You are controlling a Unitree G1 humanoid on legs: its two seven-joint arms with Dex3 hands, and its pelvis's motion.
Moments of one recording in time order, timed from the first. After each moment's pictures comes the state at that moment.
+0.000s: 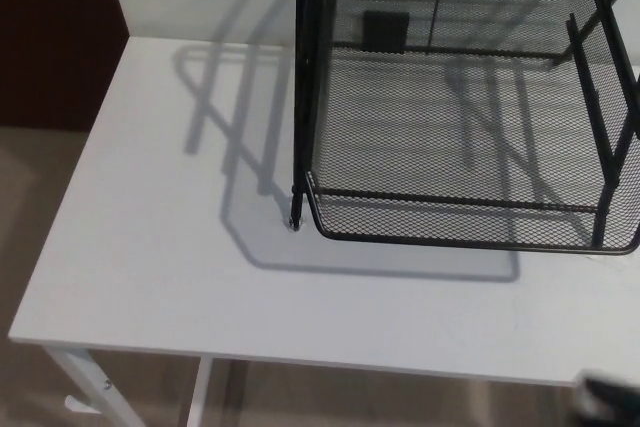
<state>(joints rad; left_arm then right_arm) 0.49 0.37 0.03 0.73 0.10 -0.47 -0.03 0.96 -0.23 -0.06 -0.57 -0.07 -0.64 0.00</state>
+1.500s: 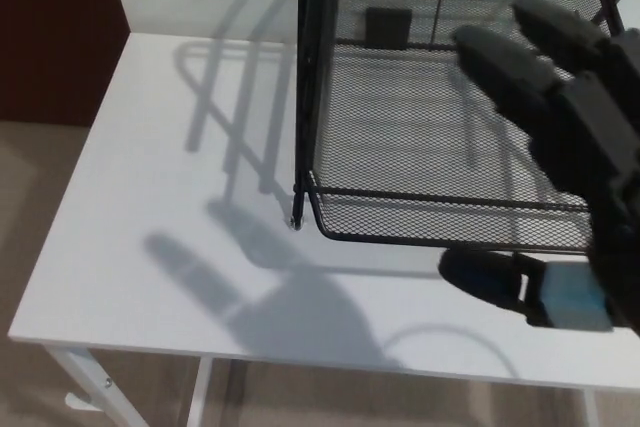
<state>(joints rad) 0.49 0.37 0.02 0.63 0.11 -0.47 -0.03 0.07 -0.20 0.02 -0.66 -0.69 -0.38 0.08</state>
